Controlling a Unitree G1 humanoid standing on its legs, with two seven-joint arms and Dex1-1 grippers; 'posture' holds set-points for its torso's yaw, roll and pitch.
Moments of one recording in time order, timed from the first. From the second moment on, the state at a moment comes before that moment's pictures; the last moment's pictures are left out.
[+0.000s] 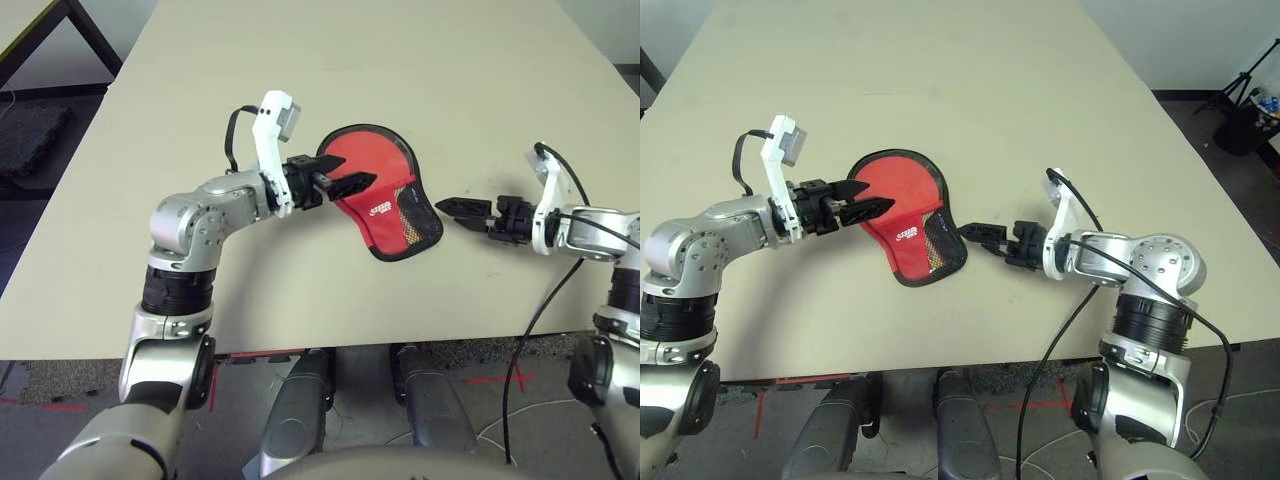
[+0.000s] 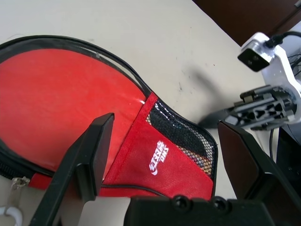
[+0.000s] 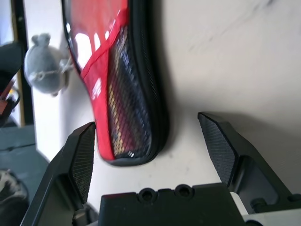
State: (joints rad) left arm -0.68 0.41 0.02 -0.11 -0.66 0.99 -0.59; right arm -0.60 -0.52 -0.43 0.18 1.19 1.58 0.12
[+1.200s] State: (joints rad) left arm -0.72 0.38 0.03 -0.08 -0.63 0.98 -0.57; right arm -0.68 -0.19 -0.43 0.27 1.23 1.57 -0.09
